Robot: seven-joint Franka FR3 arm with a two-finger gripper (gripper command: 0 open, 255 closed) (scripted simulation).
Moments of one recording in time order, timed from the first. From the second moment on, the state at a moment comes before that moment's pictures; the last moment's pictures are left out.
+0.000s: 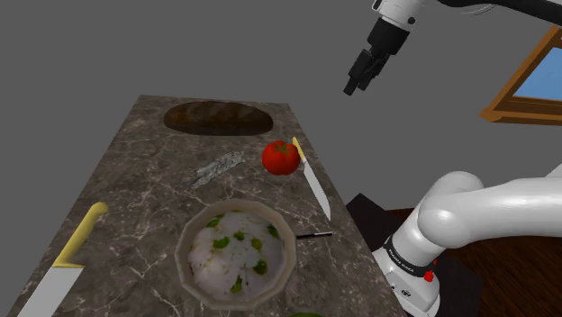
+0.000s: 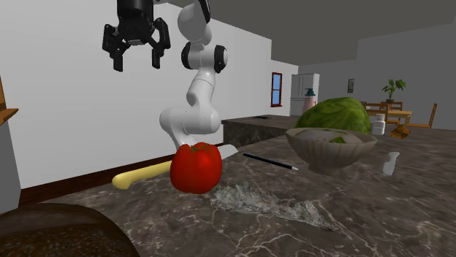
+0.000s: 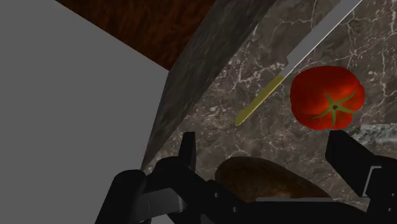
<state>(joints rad) 0.00 -0.81 0.03 -2.26 0.09 1.62 -0.07</state>
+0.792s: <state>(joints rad) 0.11 -0.50 0.15 -2.13 0.05 1.76 -0.22</state>
